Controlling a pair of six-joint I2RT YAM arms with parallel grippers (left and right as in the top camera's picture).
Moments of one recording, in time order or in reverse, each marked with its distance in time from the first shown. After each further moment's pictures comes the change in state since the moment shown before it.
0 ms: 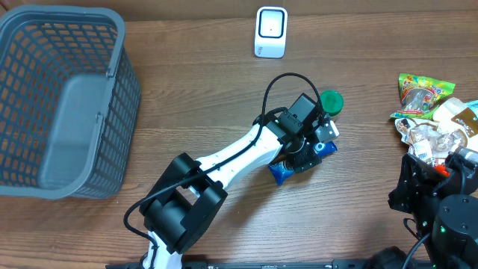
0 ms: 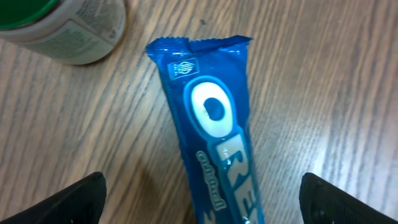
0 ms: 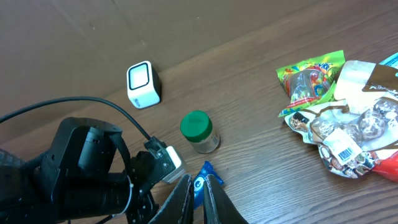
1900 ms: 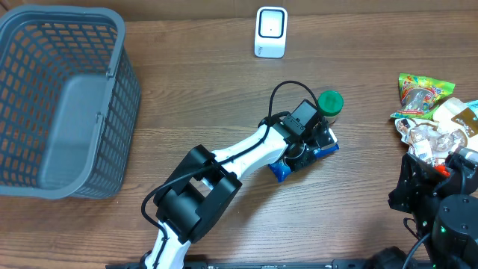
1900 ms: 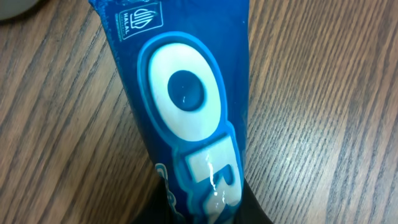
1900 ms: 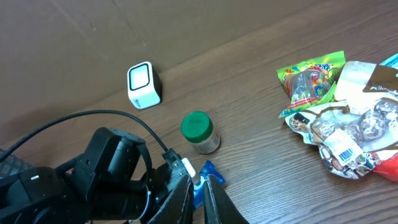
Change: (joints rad) left arm -0.007 0.098 0.010 -0.005 0.035 -0.038; right arm 0.000 0.000 0.000 0.002 0.000 0.000
